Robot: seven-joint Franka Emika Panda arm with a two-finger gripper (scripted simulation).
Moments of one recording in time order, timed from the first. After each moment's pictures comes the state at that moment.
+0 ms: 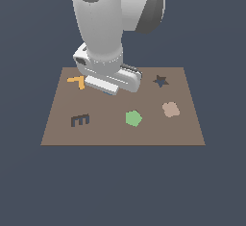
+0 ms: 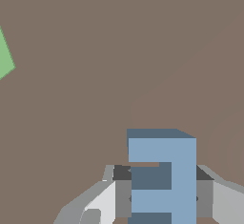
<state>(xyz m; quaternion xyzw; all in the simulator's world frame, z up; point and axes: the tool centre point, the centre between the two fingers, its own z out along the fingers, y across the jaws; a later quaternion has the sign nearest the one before) -0.052 -0.045 0.031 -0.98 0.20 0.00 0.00</state>
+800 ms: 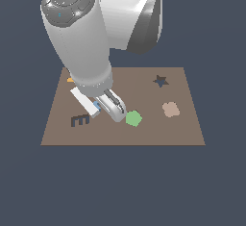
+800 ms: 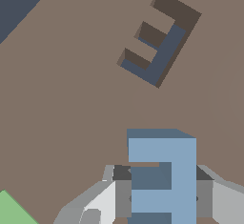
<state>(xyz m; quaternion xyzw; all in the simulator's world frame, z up) 0.017 -0.069 0.035 -0.91 0.40 0.00 0.00</state>
